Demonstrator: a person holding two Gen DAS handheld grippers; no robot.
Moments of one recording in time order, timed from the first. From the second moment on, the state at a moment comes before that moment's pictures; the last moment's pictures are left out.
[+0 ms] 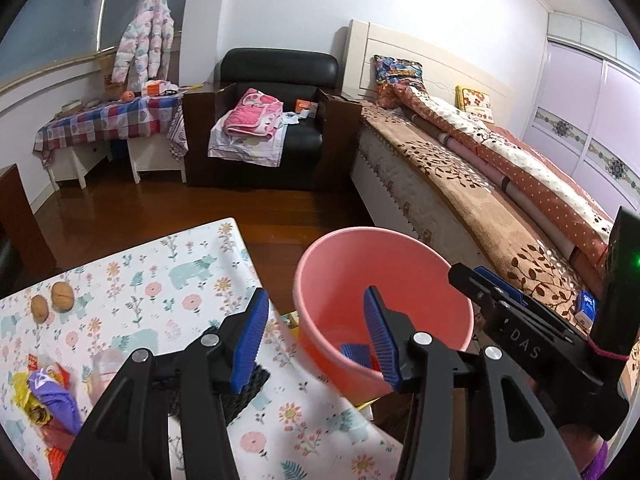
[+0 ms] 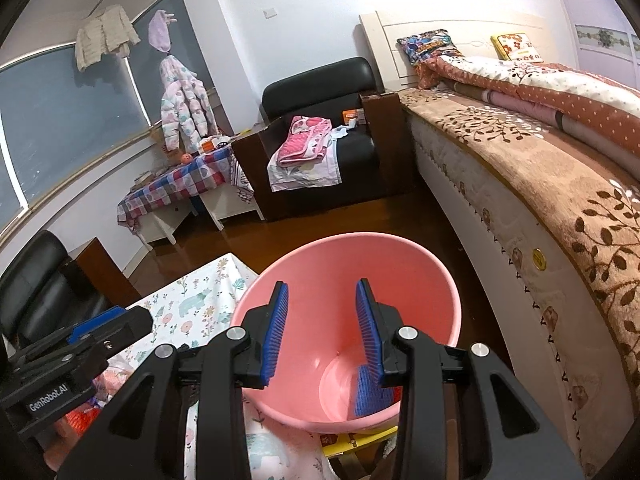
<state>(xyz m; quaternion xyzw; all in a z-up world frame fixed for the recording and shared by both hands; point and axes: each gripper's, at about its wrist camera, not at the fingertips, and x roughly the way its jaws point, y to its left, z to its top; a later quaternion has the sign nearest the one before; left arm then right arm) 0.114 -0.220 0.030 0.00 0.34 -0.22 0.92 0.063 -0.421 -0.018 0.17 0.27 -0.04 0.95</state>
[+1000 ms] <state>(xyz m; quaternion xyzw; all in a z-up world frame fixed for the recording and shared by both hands) 0.059 -0.090 0.047 -0.05 0.32 -0.11 0.94 0.039 -0.330 -0.003 0.12 0.26 0.07 0.96</state>
